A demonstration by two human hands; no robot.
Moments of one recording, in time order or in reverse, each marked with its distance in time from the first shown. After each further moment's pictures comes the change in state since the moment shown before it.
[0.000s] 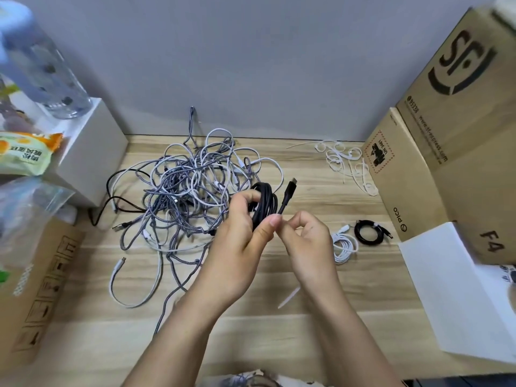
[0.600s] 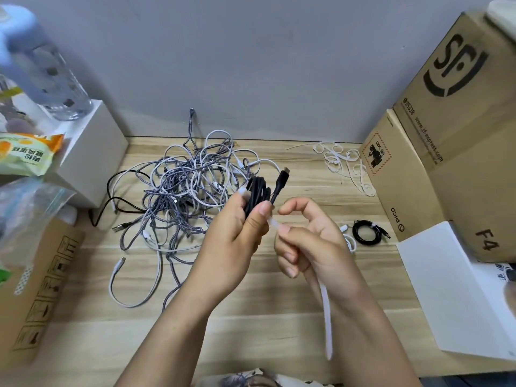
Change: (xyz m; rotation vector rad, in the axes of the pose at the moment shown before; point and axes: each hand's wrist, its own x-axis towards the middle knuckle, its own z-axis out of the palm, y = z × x) left_hand 0.001 0.016 -0.003 -0.212 -0.021 0.003; right_hand -0.025 -0.042 -0.023 0.540 -0.497 0.101
